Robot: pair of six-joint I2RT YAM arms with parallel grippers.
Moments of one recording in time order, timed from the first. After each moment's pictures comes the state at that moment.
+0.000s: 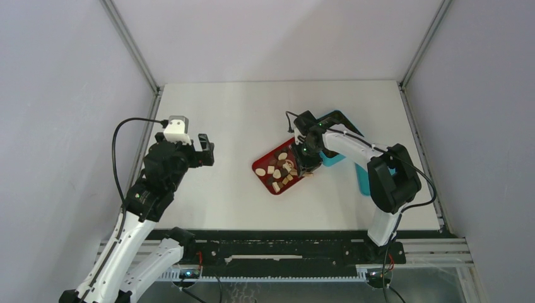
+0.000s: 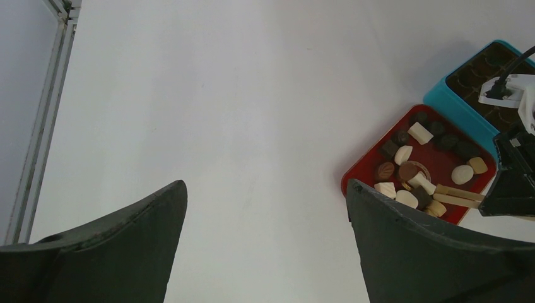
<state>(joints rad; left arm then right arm) -0.40 0.68 0.88 -0.49 -0.26 -0.15 0.56 1.79 1.33 -0.88 -0.20 0.18</state>
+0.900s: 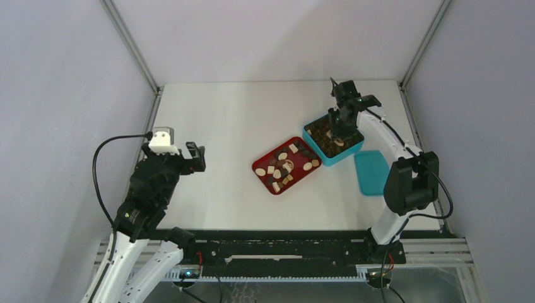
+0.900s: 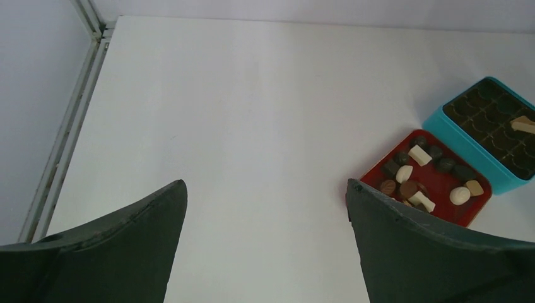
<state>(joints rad) -0.40 0.55 0.85 -0.50 -0.30 -0.16 0.28 1.68 1.47 -0.95 0.02 0.18</state>
